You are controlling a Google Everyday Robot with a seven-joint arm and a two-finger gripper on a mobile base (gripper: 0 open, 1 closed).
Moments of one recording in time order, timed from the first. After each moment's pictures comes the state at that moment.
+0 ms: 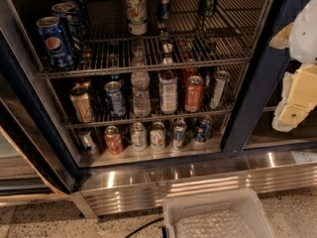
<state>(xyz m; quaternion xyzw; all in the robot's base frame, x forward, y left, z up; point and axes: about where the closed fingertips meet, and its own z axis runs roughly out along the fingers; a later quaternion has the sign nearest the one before) 0.438 -0.217 0.976 -0.60 0.78 -0.03 0.16</state>
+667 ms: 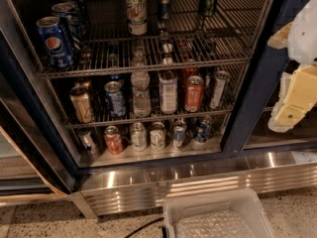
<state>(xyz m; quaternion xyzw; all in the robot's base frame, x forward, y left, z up) 0.436 -0.208 0.979 -0.60 0.78 -0.03 0.17</state>
